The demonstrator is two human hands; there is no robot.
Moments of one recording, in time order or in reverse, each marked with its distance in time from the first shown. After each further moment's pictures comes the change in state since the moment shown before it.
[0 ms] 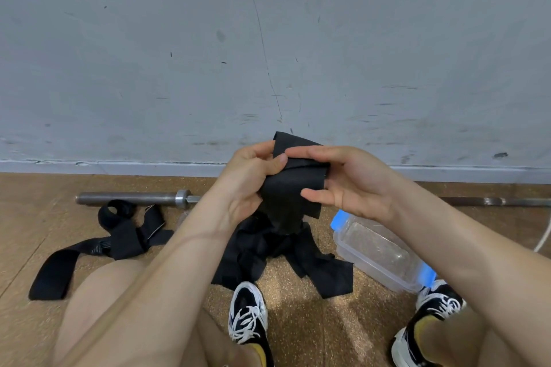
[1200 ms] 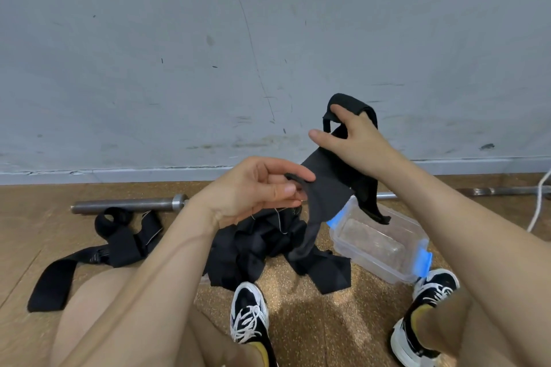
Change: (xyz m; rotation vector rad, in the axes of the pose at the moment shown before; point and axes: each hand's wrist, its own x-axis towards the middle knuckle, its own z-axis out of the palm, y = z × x) left_hand -0.018 0.005 -0.012 0.236 -0.506 -0.033; right_hand 0.009 -0.027 -0.033 -1.162 0.575 -0.388
